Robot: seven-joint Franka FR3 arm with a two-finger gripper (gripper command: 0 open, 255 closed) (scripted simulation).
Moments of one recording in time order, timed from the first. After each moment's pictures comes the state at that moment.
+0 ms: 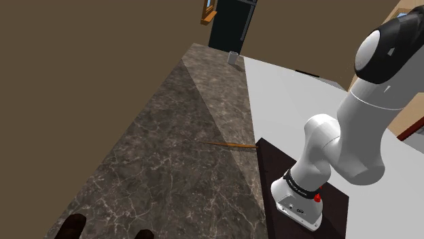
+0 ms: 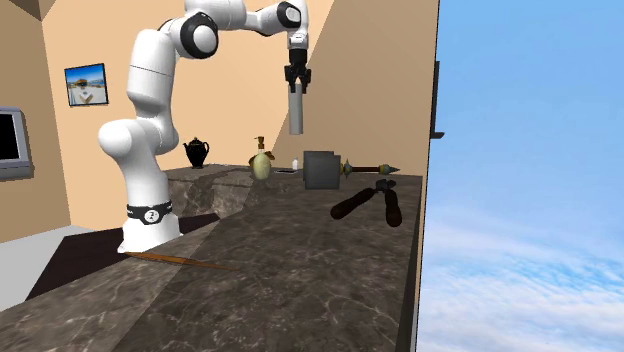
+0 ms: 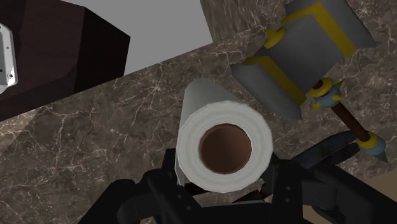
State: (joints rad) arm 0.91 0.25 0.97 -1.22 -0.16 1.42 1.52
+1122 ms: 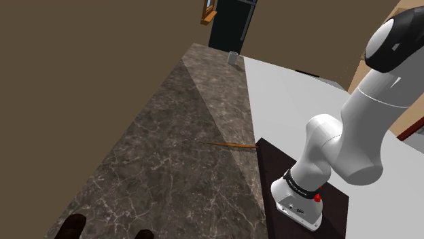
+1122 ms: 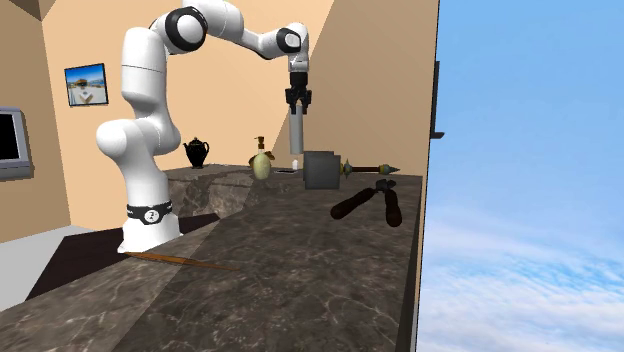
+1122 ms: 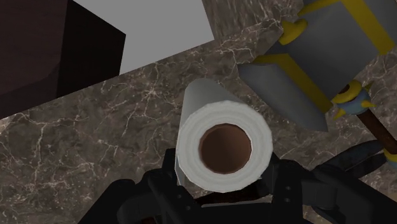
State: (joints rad) arm 0.80 0.13 0.97 -1.56 -0.06 1.68 1.47
